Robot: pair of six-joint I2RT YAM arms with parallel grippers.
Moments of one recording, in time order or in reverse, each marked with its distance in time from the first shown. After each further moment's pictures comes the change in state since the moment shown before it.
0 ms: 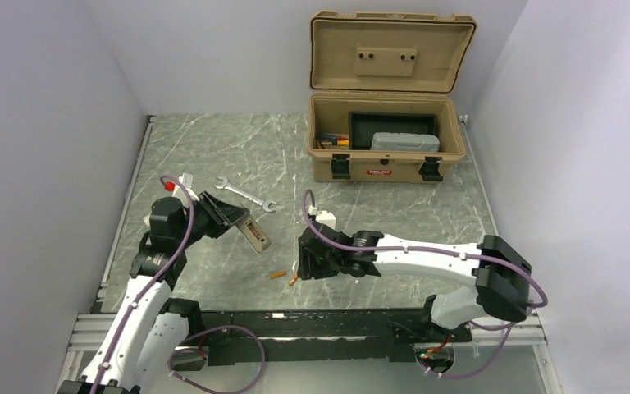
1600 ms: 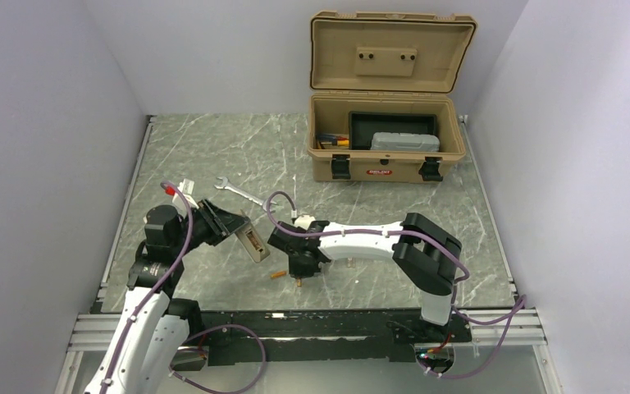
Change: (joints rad) left arm 0.034 -0.104 -0.034 -0.041 0.120 0.064; right arm -0.011 0.478 0.299 -0.173 0.024 0.149
